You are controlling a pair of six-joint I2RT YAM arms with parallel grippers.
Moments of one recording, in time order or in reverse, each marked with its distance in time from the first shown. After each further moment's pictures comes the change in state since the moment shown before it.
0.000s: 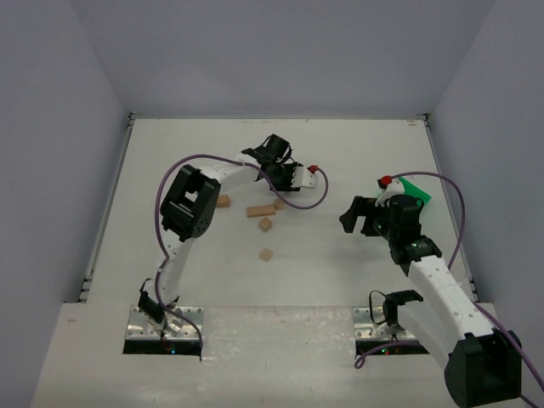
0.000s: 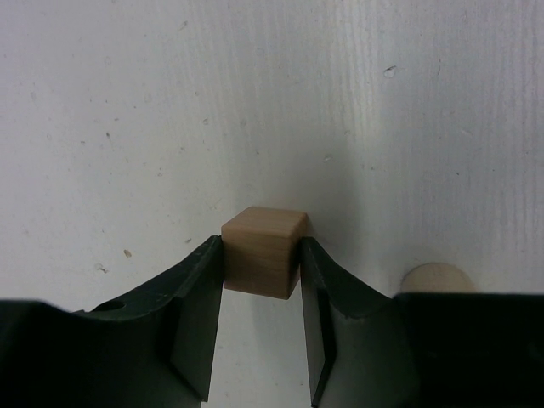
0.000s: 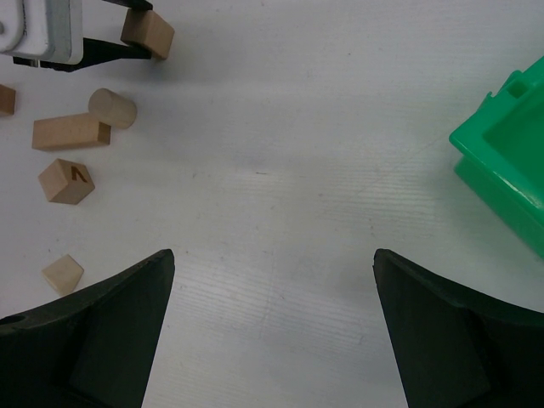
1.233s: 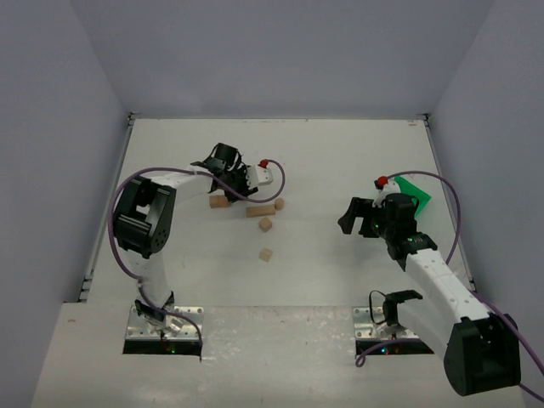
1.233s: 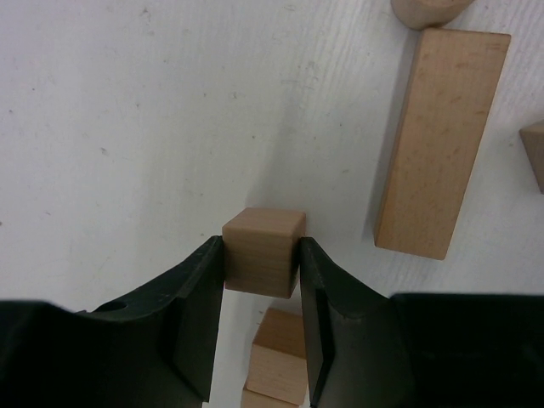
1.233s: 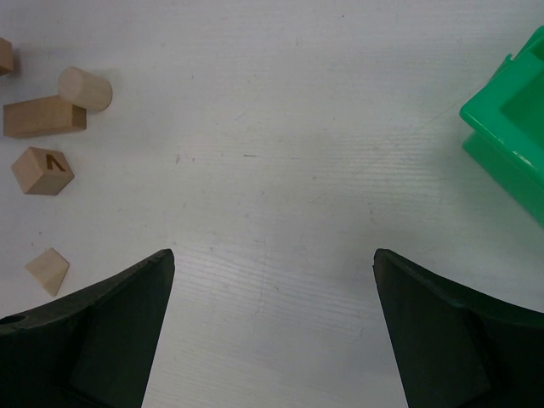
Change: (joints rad) left arm 0.224 -0.365 -0.517 0.142 -0.043 -0.213; right arm 0.000 0.088 0.000 0.007 0.000 0.014
